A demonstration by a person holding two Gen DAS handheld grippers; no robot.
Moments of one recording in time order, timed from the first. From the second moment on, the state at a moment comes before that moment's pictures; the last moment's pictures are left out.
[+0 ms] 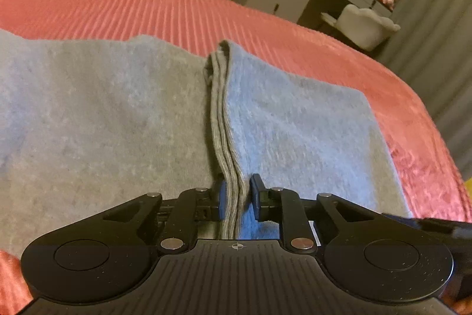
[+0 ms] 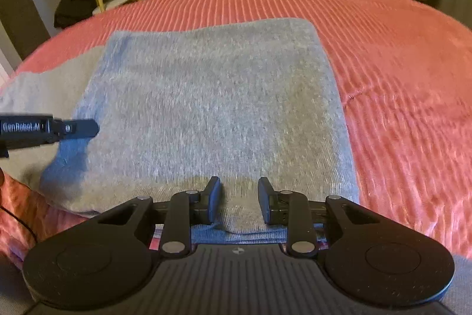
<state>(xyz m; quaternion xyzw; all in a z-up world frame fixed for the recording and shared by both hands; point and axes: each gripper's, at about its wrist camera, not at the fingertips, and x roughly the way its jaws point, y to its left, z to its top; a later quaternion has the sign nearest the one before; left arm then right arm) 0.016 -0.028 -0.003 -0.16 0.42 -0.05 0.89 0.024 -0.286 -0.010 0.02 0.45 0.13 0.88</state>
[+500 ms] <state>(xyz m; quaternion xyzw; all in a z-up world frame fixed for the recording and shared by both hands) 0.088 -0.075 0.001 -0.06 0.32 -0.02 0.94 0.117 -0.300 -0.016 0.13 0.37 0.12 0.91</state>
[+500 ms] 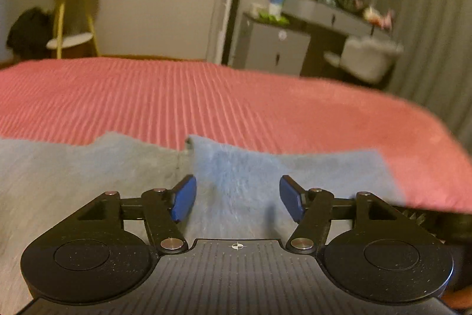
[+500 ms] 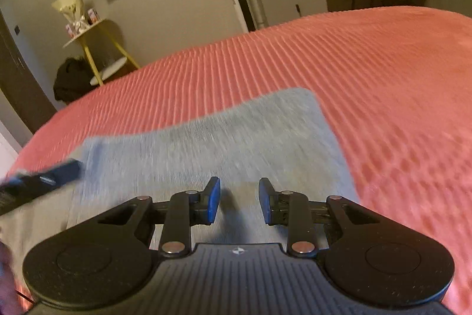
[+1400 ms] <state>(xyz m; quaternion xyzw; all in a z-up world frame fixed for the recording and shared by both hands) 0.073 -0.023 0.009 -0.11 0.35 0.03 0.93 0.122 -0.330 -0.023 0.04 0.33 0.04 0.94</state>
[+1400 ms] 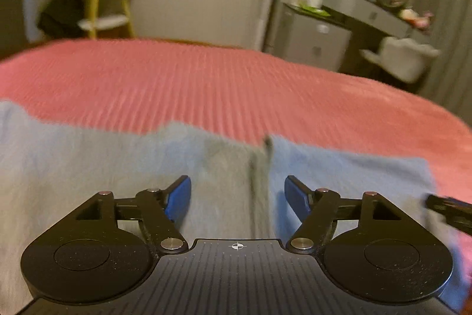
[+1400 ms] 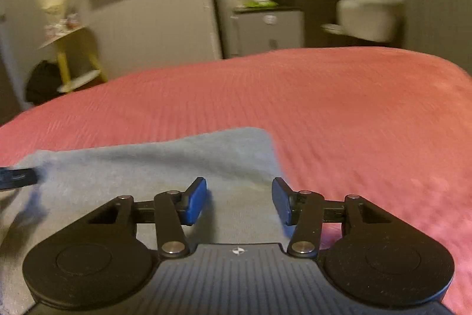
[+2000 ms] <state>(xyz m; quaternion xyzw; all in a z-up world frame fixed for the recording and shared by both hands) -0.098 0.240 -0.011 -0.52 0.26 0.24 0.78 0.066 -0.323 -0.028 0.19 0.43 0.16 0.87</state>
